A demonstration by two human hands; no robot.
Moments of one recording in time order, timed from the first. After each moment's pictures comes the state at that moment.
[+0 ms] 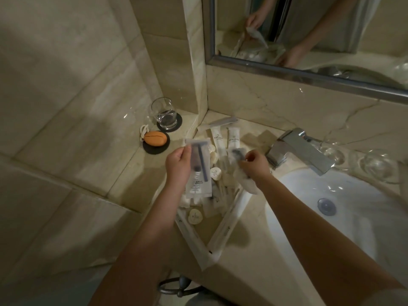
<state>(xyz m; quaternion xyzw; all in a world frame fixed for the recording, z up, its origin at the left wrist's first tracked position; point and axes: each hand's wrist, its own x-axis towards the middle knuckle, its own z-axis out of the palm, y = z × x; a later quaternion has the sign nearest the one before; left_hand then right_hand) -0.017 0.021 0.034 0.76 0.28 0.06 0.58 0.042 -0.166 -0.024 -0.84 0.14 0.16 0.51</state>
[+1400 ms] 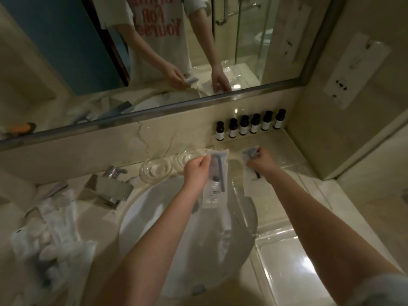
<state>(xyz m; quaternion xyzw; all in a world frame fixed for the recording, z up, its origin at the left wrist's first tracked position) -0.009 -0.475 0.046 0.81 -0.04 -0.16 0.55 -0.049 -0.665 0.018 -0.75 0.38 0.03 0.54</state>
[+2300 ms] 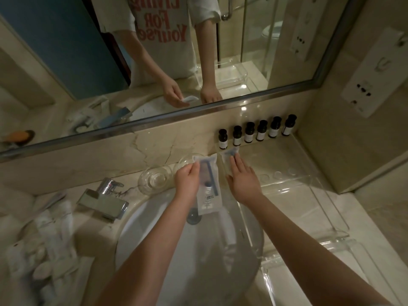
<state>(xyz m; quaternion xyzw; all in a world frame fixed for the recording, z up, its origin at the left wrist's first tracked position) 0.032 -0.478 0.022 0.81 0.03 -0.12 0.57 -0.020 -0.627 -0.037 -0.97 0.14 0.05 0.18</state>
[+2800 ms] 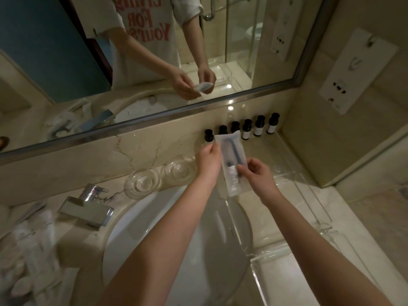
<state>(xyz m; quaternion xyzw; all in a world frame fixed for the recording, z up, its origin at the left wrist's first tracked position) 0.027 -0.567 0.052 0.74 0.01 -0.19 0.64 -0.062 -0.662 0.014 -0.70 0.26 -0.10 0.66</state>
